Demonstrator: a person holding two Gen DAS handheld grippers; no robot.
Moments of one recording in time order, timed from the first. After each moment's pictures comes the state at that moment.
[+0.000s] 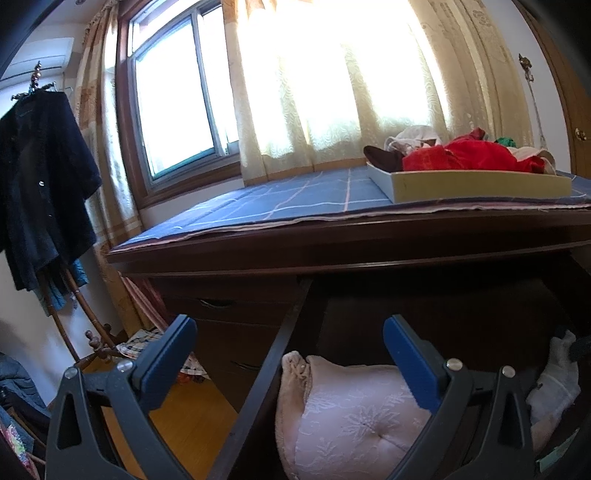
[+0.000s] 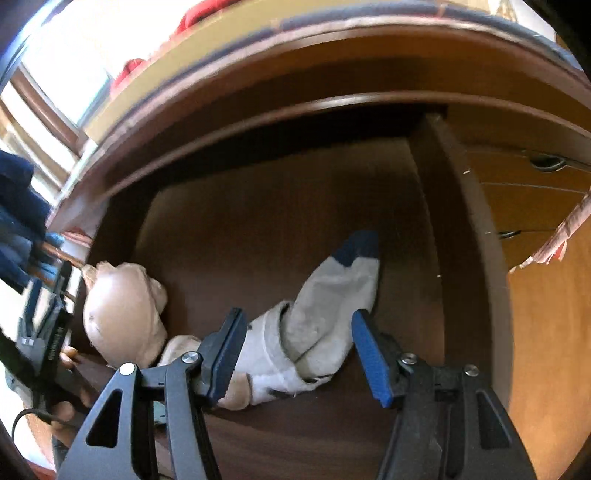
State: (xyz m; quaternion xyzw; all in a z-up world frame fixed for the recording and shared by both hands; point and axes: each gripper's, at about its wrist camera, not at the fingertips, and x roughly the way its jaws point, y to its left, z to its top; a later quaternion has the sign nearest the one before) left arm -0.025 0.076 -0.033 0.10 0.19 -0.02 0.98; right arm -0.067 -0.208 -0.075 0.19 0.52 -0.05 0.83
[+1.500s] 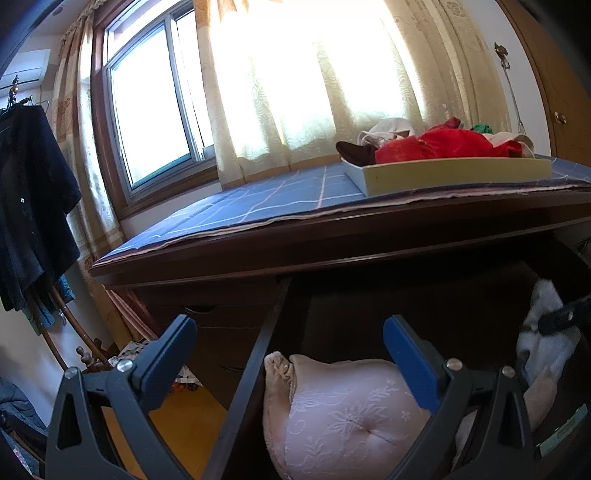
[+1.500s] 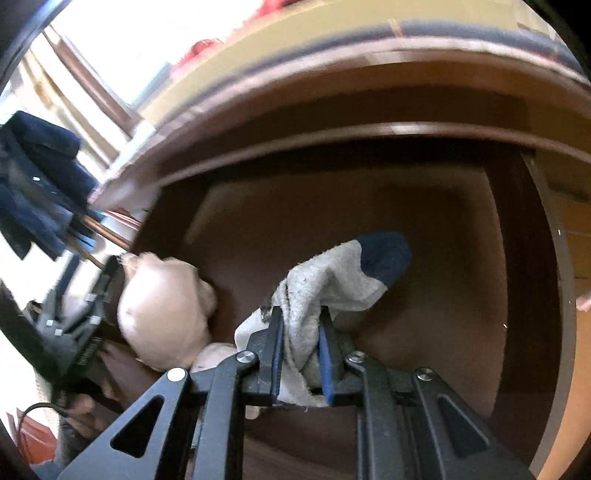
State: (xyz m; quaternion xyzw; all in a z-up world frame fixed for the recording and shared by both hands) left arm -0.026 0.068 -0.033 0.13 0.19 -0.06 0.97; right arm -0.037 -0.169 -0.064 0.19 0.47 0.07 0.86
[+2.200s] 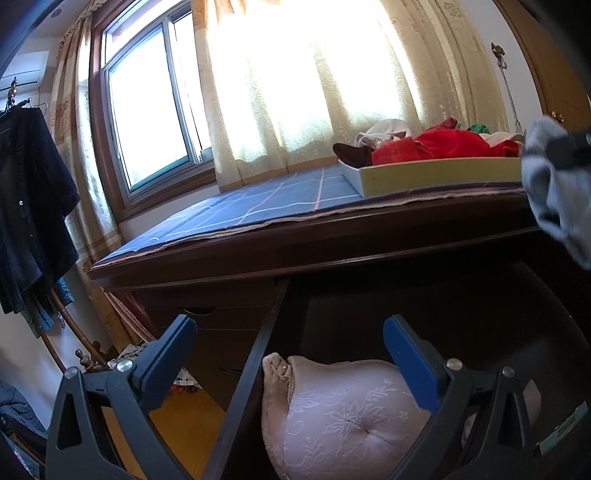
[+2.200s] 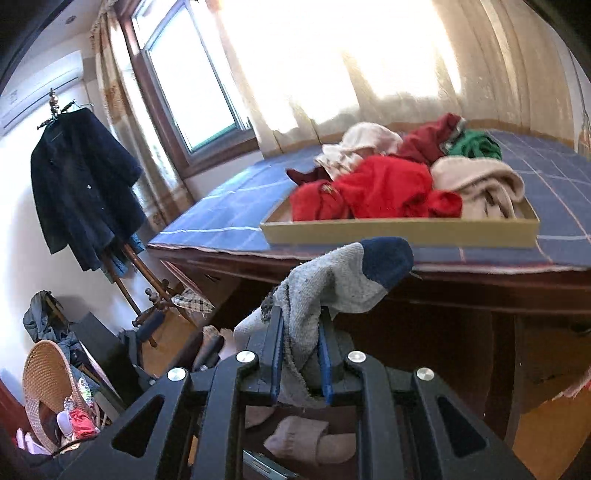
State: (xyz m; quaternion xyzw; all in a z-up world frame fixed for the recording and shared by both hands) left arm -0.027 0.065 -0.033 0.13 0.19 -0.06 0.97; right arm -0.057 -0.143 0.050 0.13 0.31 0.12 0.94
